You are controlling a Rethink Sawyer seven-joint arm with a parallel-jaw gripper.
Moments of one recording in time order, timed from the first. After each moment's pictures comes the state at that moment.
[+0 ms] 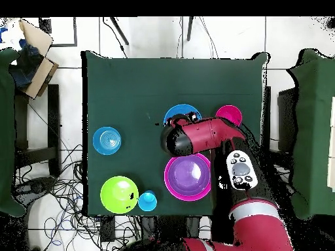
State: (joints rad) arm -0.39 -0.60 0.18 1.59 -0.63 0.28 1.75
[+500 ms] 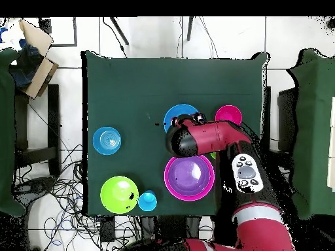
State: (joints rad) arm -0.39 -0.60 0.13 1.60 -0.58 0.25 1.76
